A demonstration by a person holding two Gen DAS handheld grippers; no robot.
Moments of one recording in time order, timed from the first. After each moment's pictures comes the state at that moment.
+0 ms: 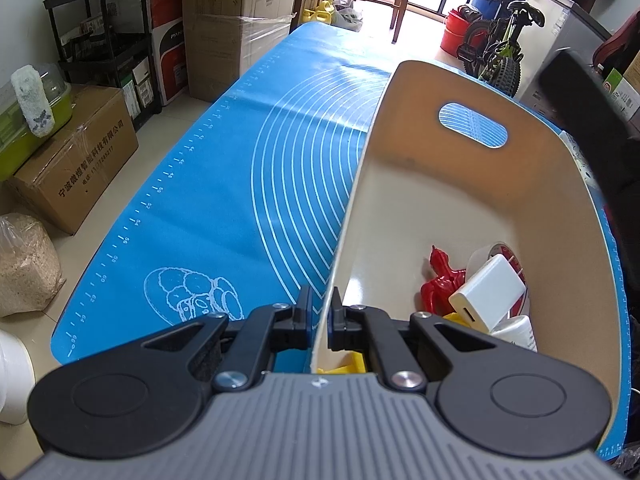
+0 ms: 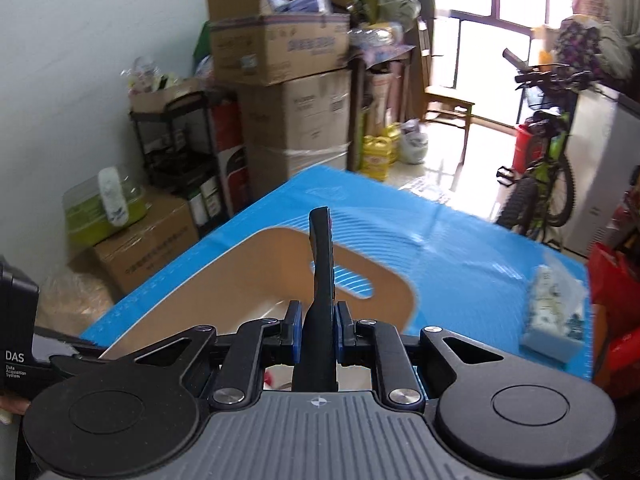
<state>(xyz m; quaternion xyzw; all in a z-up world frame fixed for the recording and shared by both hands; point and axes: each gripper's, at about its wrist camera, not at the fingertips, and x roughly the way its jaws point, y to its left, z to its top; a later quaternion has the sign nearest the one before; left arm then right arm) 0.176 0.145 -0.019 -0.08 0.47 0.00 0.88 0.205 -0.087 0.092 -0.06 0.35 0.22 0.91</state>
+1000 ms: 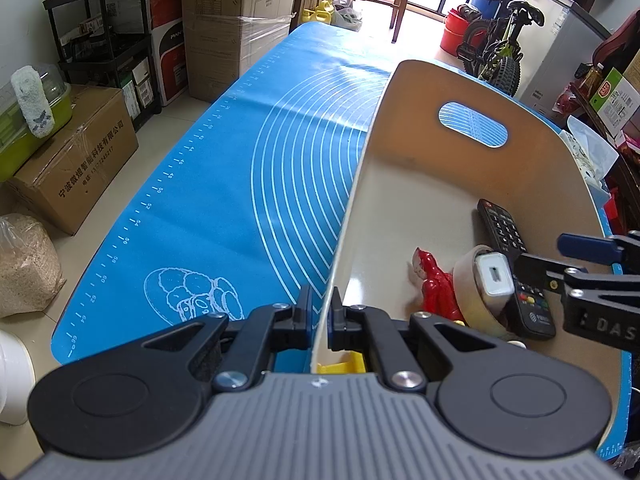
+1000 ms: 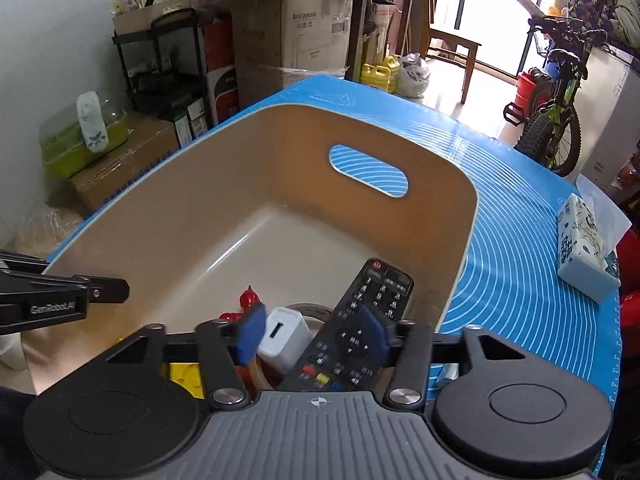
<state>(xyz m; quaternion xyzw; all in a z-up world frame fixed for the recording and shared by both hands) 0.176 0.144 -0.020 -0.08 0.47 0.00 0.88 0.208 -0.056 0.013 -0.09 0.42 0.18 0.88</state>
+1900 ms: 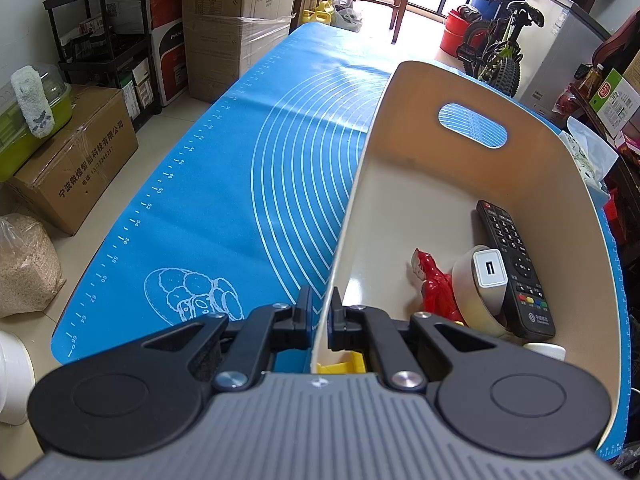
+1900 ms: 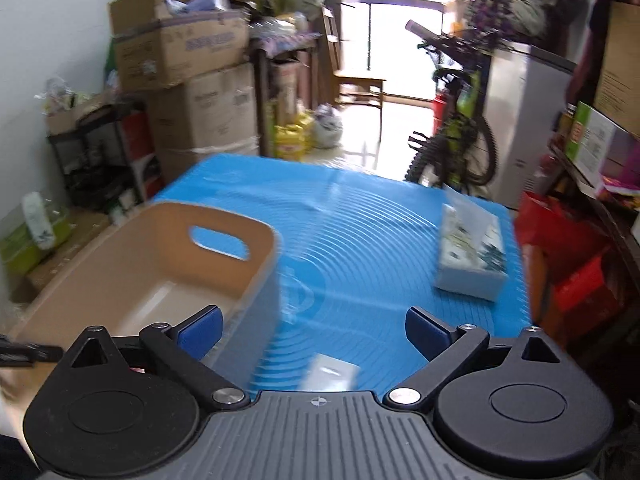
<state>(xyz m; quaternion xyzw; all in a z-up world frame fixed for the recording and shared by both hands) 0.176 0.144 -0.019 -0.08 0.47 0.00 0.88 0.204 -0.197 0.039 -0.01 0.36 0.08 0.93</state>
